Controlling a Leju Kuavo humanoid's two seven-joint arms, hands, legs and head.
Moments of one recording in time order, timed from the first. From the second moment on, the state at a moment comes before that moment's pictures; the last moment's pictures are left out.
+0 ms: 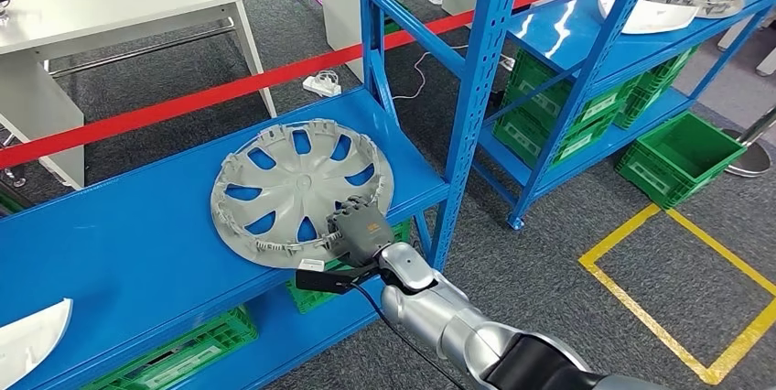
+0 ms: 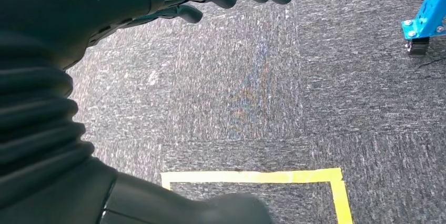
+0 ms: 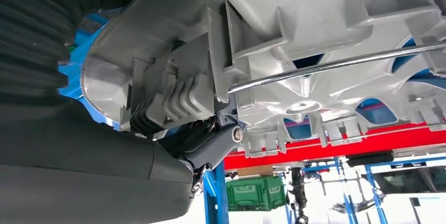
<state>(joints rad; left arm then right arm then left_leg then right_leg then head) -0.08 -0.20 1.03 -0.23 -1.15 0.70 -0.19 -0.37 0.11 0.28 -0.64 1.20 -0.15 -0.13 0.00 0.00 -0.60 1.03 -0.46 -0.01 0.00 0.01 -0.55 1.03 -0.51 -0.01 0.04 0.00</state>
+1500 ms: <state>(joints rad) -0.08 -0.20 1.03 -0.20 -1.16 0.68 -0.22 -0.30 0.04 0.41 -1.05 1.57 -0.64 0.00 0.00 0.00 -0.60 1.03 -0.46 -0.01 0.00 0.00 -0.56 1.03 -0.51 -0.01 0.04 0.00</state>
